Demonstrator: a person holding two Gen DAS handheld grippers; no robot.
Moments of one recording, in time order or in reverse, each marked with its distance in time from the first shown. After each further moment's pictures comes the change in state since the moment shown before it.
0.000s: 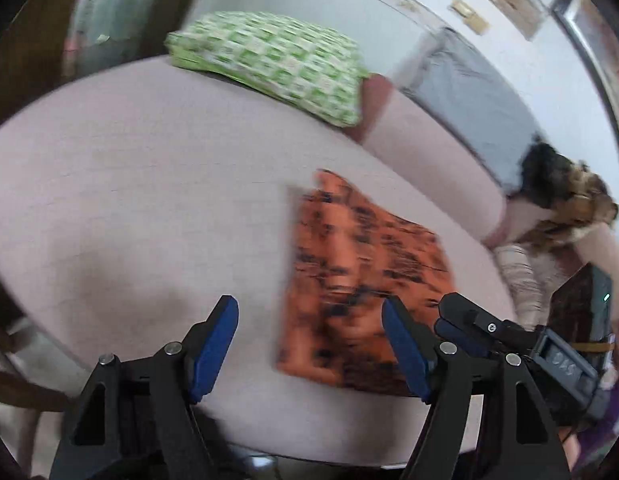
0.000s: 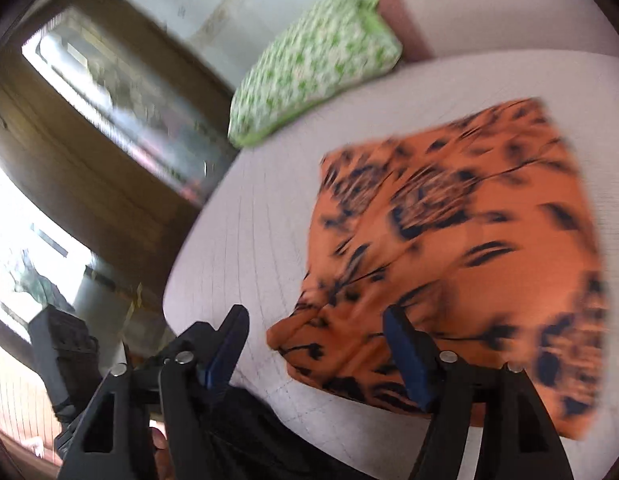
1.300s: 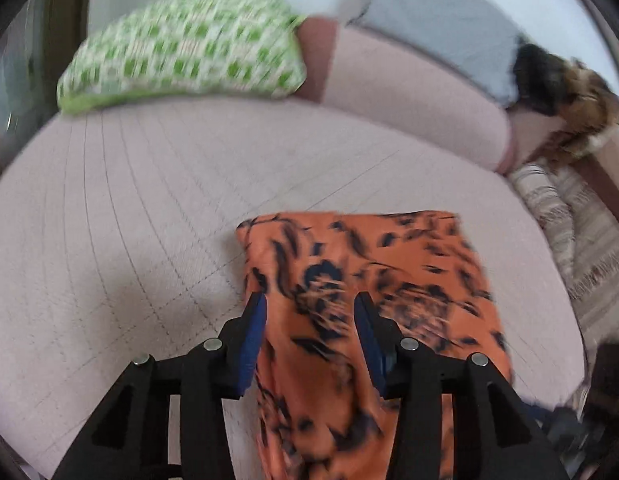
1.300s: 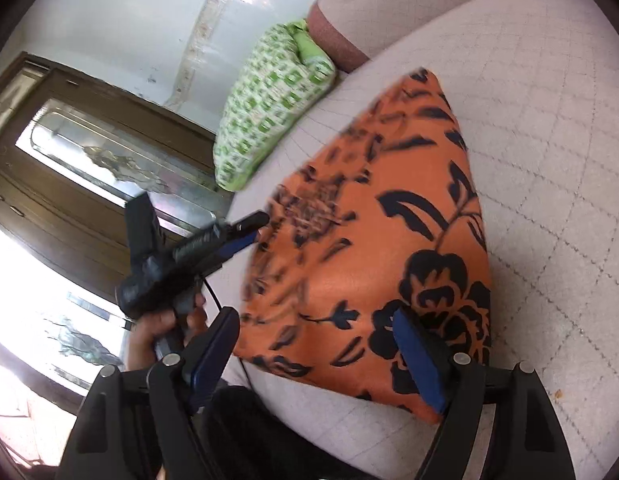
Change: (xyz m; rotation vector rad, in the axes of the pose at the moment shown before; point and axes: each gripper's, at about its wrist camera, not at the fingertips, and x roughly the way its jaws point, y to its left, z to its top) left arm 0.101 -0.058 0.069 0.348 0.135 0.050; right arm -0.039 -0.084 -0.011 0.197 -0.029 0.223
